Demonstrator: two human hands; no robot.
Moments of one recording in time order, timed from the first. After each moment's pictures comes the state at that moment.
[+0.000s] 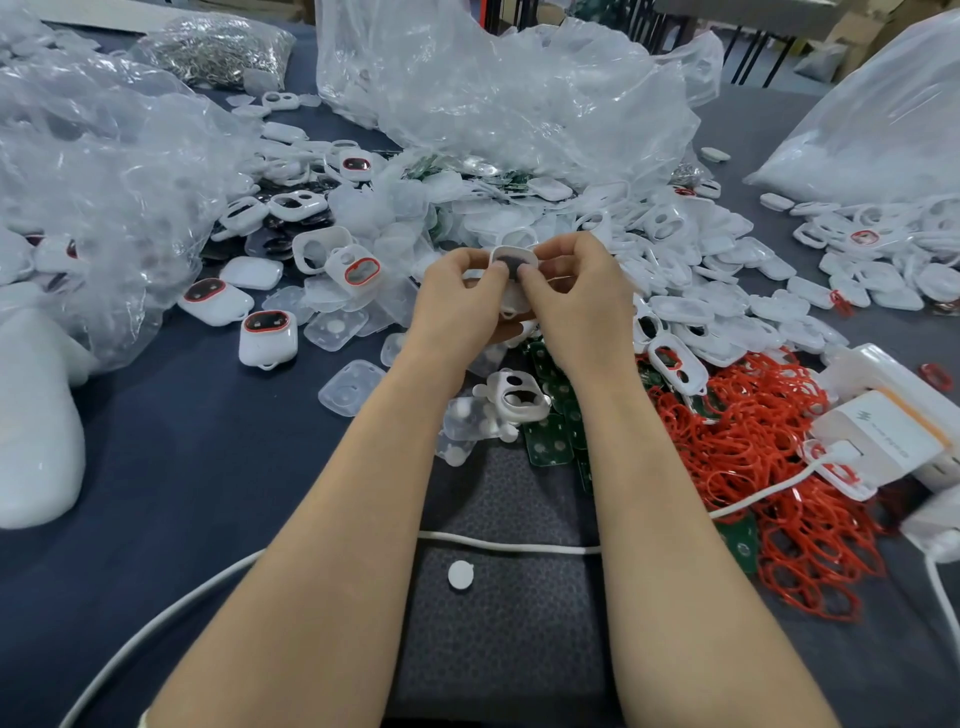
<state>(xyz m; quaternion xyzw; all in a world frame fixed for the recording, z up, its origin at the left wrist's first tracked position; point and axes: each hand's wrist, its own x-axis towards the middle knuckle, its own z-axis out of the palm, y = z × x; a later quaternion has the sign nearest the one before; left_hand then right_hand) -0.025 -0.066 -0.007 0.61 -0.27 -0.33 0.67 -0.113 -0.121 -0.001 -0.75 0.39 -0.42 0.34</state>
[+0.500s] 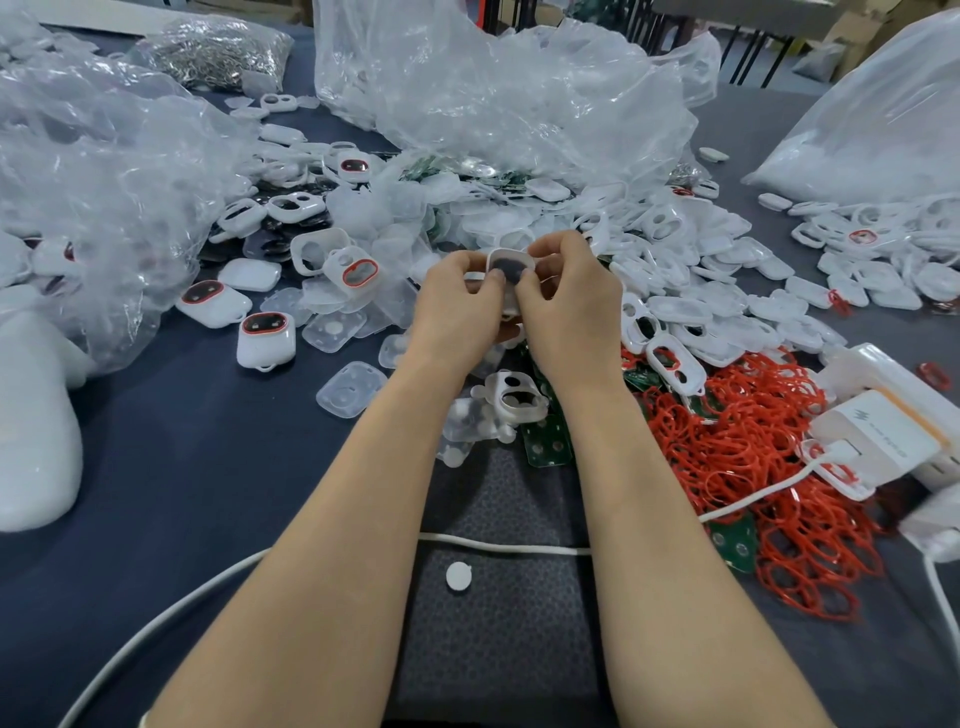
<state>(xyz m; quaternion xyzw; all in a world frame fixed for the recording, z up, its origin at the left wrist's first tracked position) -0.024 -0.066 -0.010 0.65 -0.29 -0.29 0.64 -0.107 -0.118 -0.006 -0.78 0.39 -0.42 0.24</state>
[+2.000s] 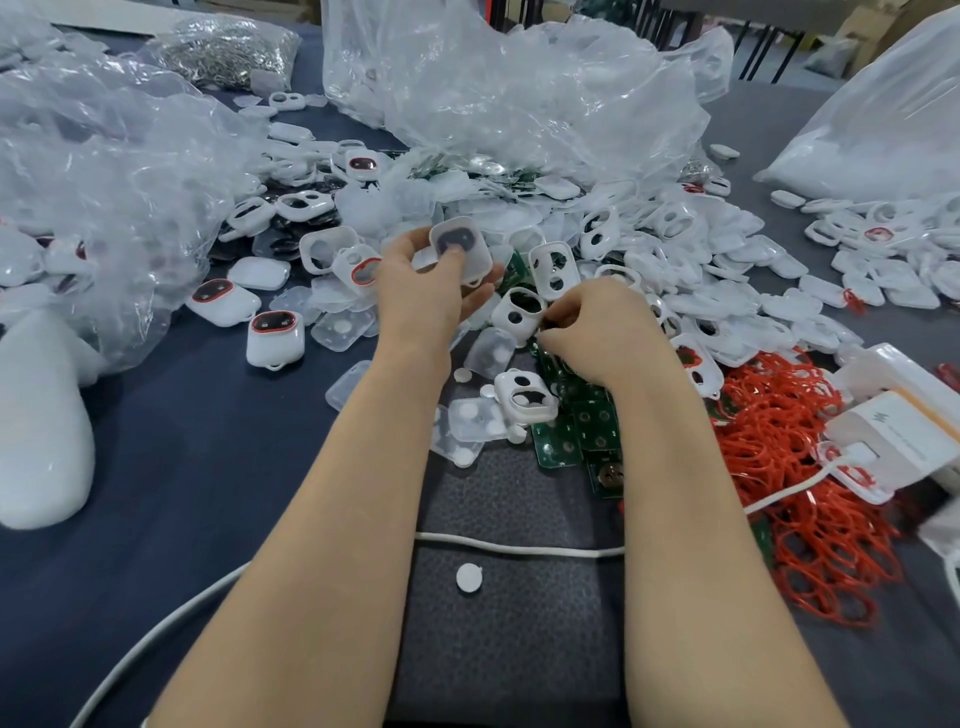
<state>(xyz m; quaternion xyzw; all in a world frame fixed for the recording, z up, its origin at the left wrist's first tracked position) -0.012 -0.058 0.003 0.52 -0.12 -0.33 0.78 -0.131 -0.124 0.010 -0.85 0.48 -0.12 0.19</state>
